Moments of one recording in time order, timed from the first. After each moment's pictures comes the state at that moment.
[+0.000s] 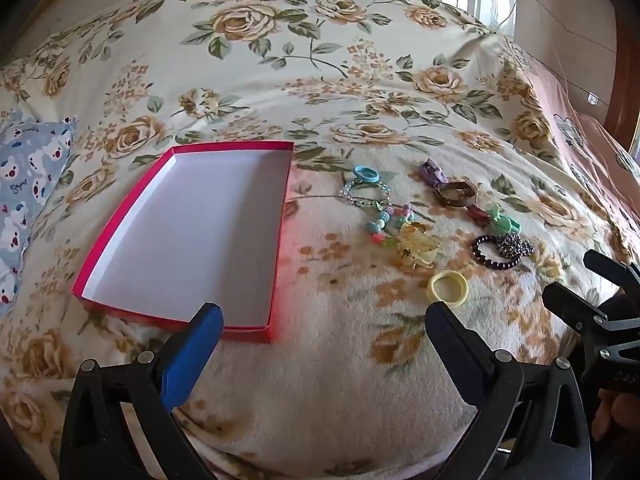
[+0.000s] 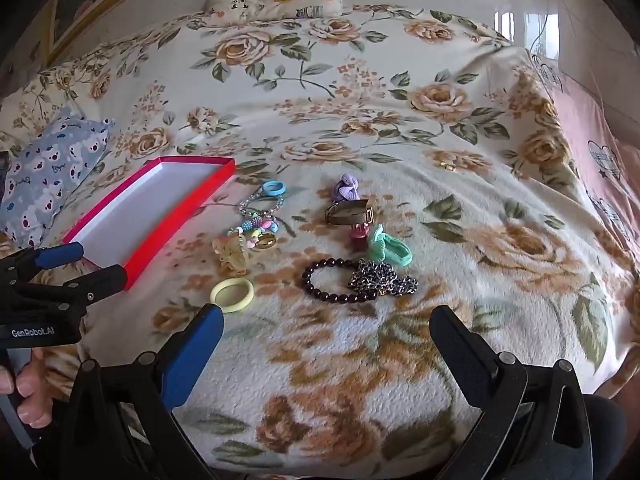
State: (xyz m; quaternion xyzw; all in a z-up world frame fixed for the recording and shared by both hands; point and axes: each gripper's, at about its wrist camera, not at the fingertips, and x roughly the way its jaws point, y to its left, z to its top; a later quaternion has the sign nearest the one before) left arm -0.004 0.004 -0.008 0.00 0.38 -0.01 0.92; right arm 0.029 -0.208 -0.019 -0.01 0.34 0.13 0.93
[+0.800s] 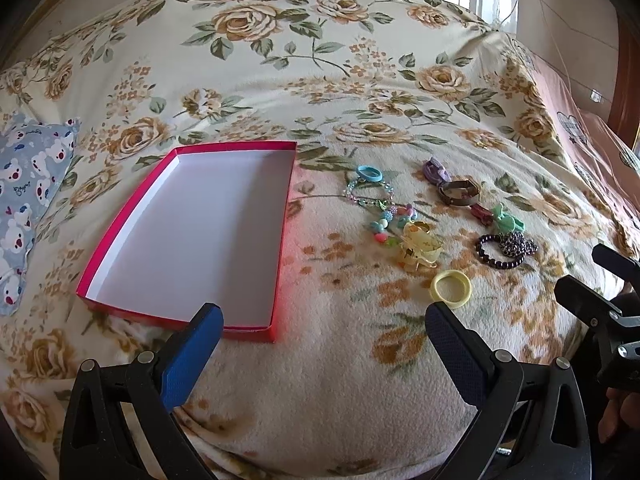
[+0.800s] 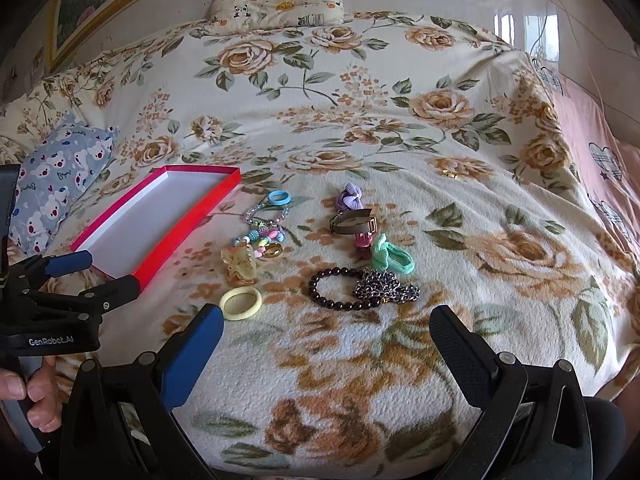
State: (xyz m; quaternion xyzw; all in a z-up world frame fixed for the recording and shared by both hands) left arm -0.002 0.003 -0.006 0.00 0.38 -0.01 0.92; right arm 0.028 -0.211 -0.010 0.00 0.34 0.13 0.93
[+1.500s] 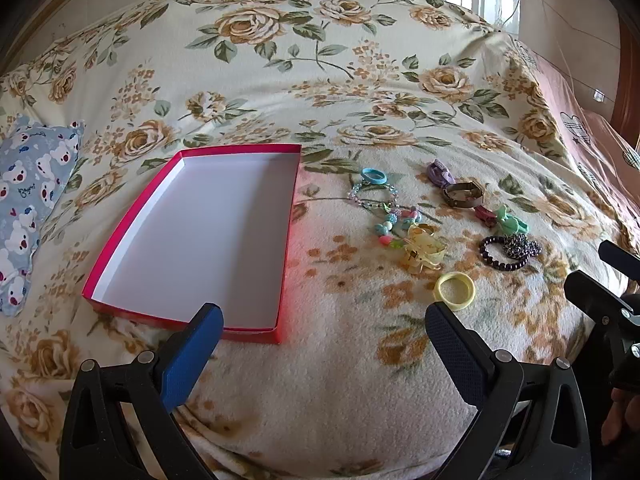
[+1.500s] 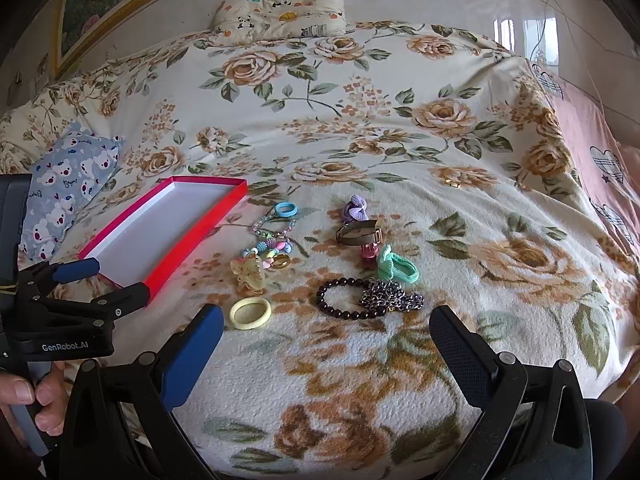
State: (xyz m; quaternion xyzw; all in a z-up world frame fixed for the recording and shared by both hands) left arm -0.003 0.002 -0.003 0.01 0.38 0.00 0.92; right arm 0.025 -0.209 -0.003 0.01 0.32 0.14 0.94
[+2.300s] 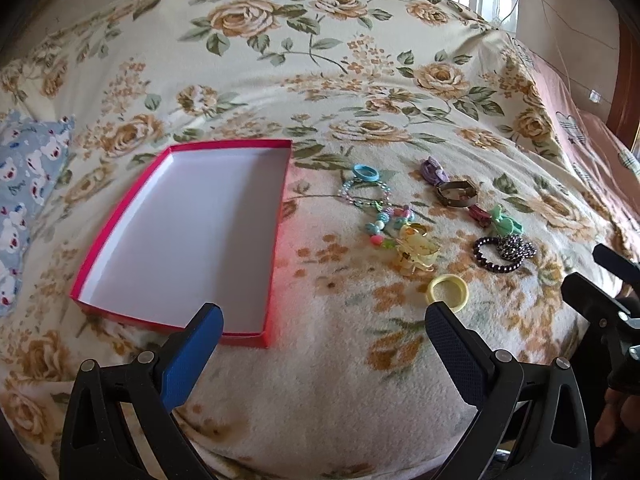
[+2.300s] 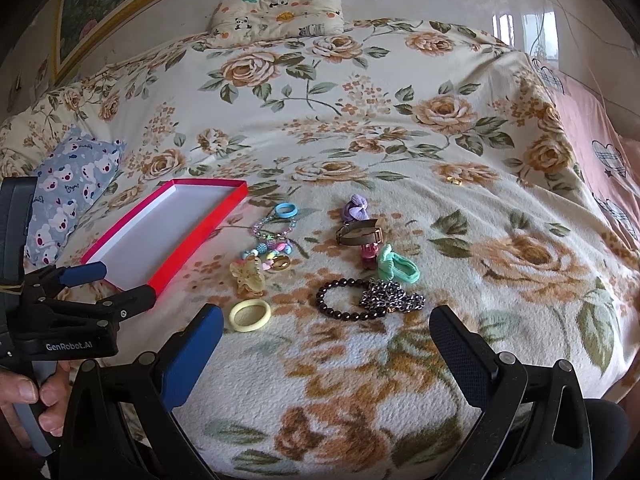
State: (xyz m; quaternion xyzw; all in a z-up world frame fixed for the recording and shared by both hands) left arm 0.009 0.002 -0.005 -0.01 0.40 -0.02 0.92; right arm 0.028 -0.211 -0.004 0.01 0.32 0.14 0.94
